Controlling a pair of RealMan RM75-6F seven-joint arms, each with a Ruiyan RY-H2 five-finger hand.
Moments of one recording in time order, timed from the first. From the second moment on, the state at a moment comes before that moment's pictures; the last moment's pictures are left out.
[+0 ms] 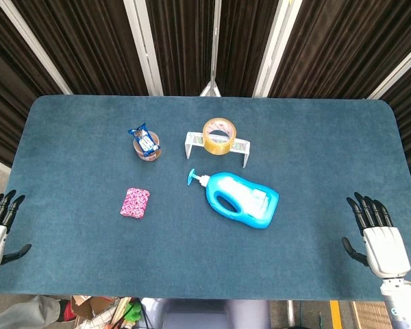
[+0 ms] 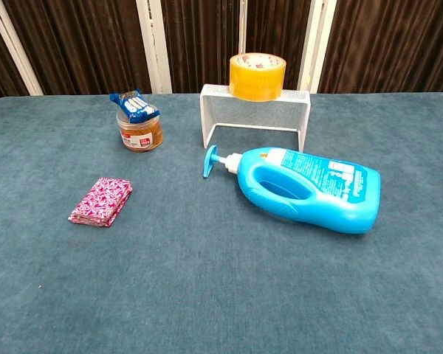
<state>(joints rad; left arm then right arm) -0.05 -1.11 -0.02 -1.65 1.53 1.53 0.18 0.09 -1.16 0.04 -1.60 -1.58 1.51 -0.06</state>
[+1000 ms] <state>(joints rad) -0.40 -1.17 -0.14 -1.77 1.01 1.05 0.64 0.09 -1.15 0.05 -1.61 -1.57 1.50 -0.02</state>
